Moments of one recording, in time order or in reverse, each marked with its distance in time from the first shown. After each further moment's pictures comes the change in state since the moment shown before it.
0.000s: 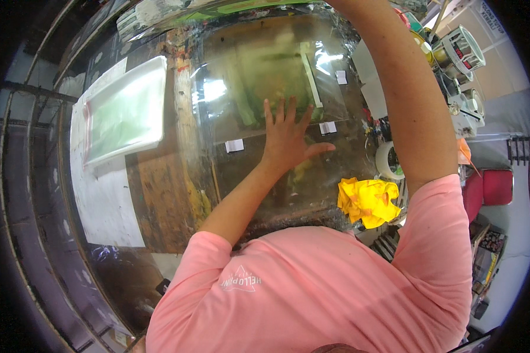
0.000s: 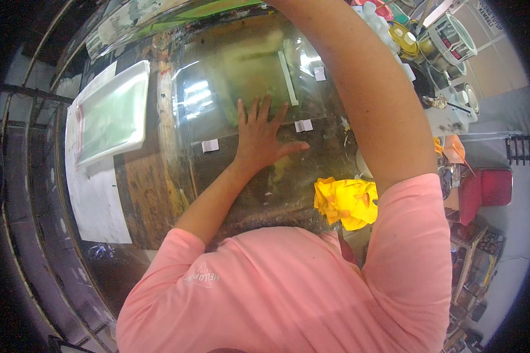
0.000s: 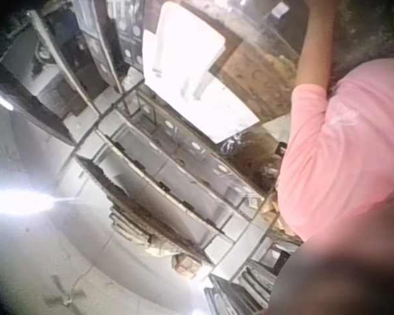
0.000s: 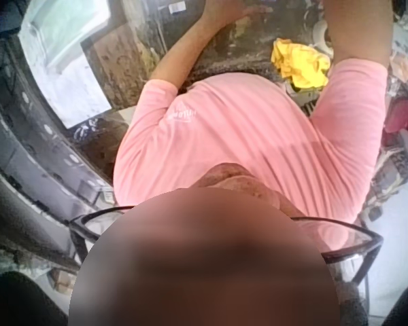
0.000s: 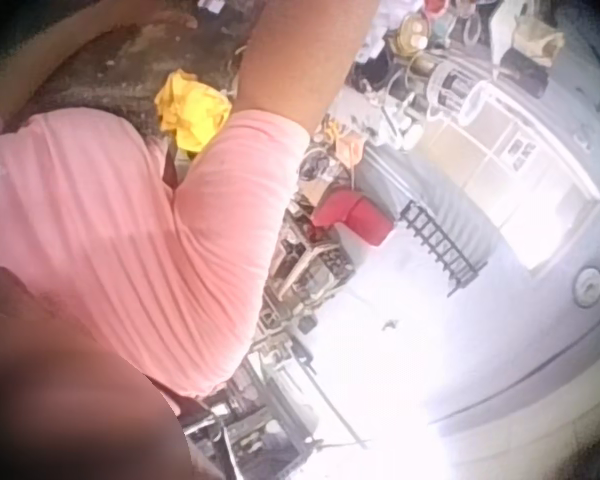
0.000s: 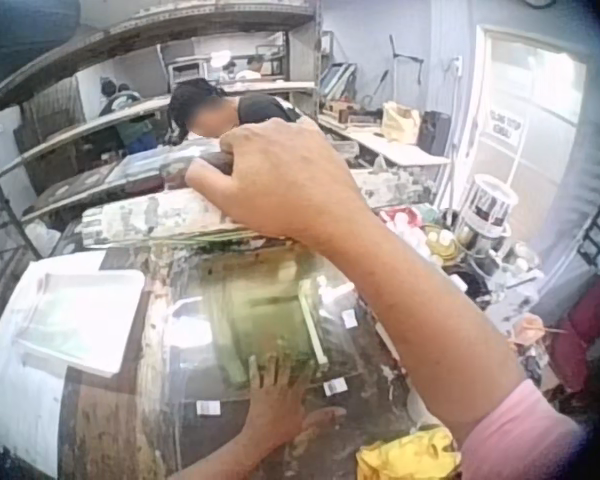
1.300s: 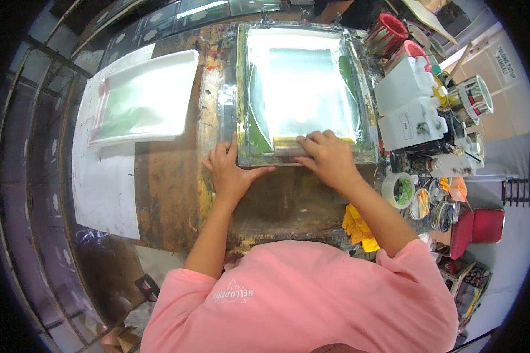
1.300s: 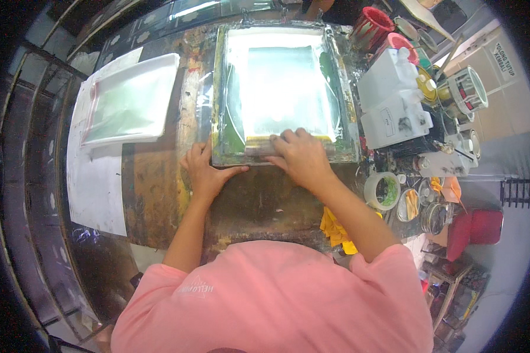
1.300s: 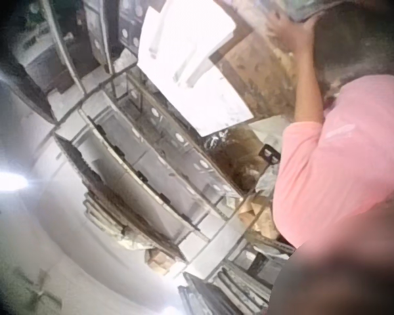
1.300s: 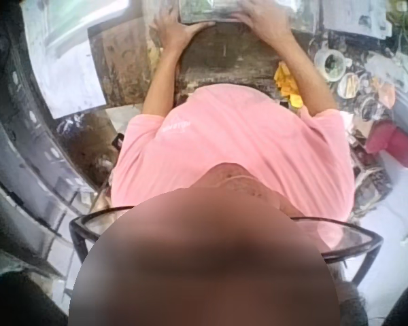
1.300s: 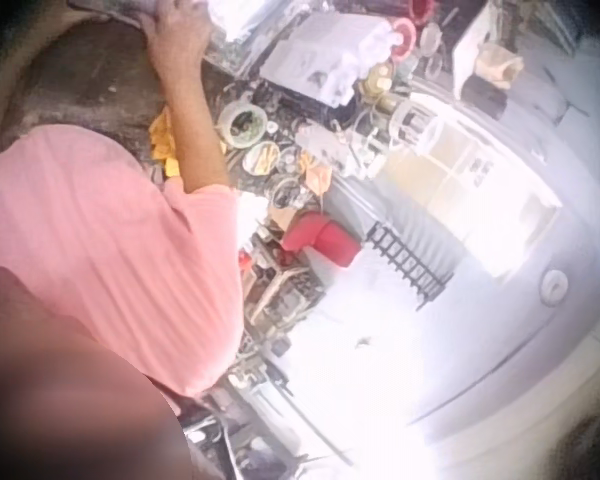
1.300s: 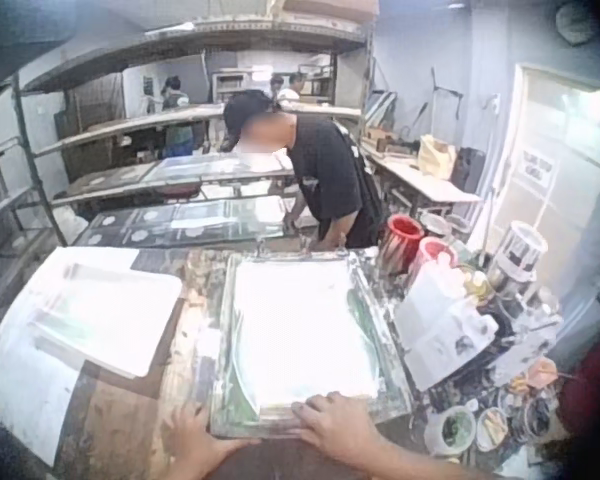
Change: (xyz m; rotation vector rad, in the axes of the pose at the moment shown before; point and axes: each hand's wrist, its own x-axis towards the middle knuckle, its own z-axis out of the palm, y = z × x) left_hand -0.111 -0.091 -0.060 -0.042 0.155 -0.569; right_hand -0.268 -0.038 0.089 0.194 -0.555 0.050
